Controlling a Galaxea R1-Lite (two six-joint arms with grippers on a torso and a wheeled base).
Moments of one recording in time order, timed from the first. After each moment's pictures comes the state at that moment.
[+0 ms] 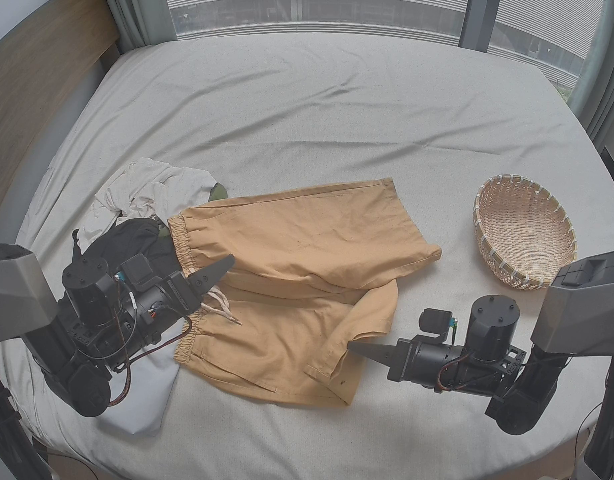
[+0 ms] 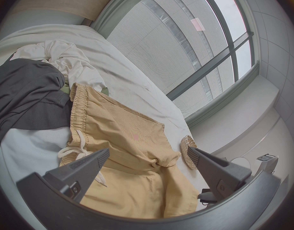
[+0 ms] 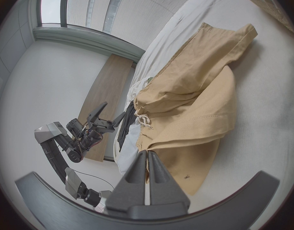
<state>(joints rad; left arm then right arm) -0.29 2.00 -0.39 -1.55 -0.27 -0.64 0.60 2.19 -0.43 -1.54 0.41 0.73</state>
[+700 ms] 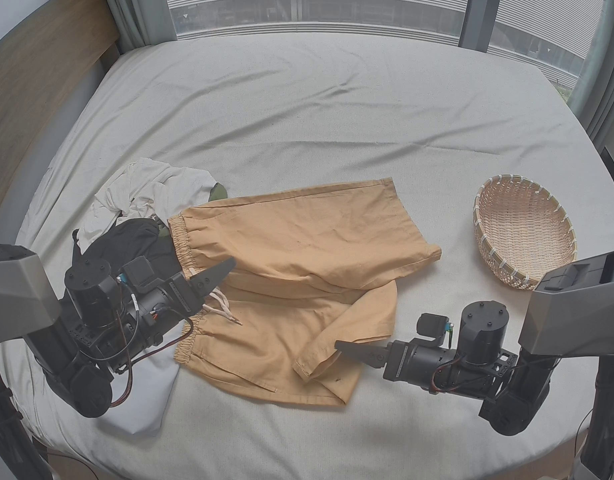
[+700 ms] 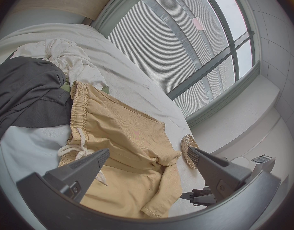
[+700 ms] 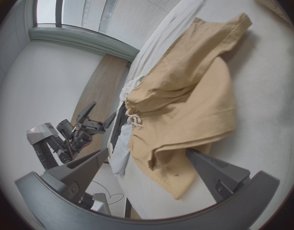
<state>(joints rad) -0.30 2.01 -0.39 -1.55 -0.26 -0.64 0.59 2.23 -0.41 -1.55 0.32 0.73</state>
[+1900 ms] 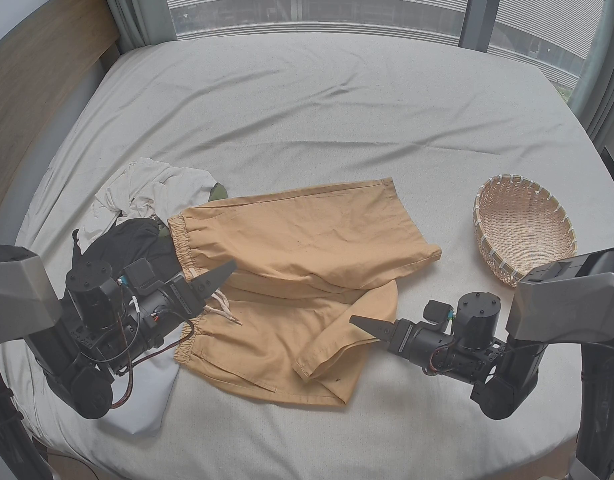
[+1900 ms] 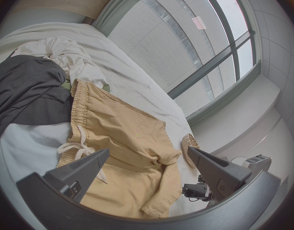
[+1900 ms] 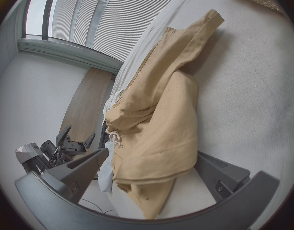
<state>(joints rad) -0.30 2.01 -0.39 -1.55 -0.26 -0.64 0.48 2.34 -0.55 -1.55 0.29 0.79</state>
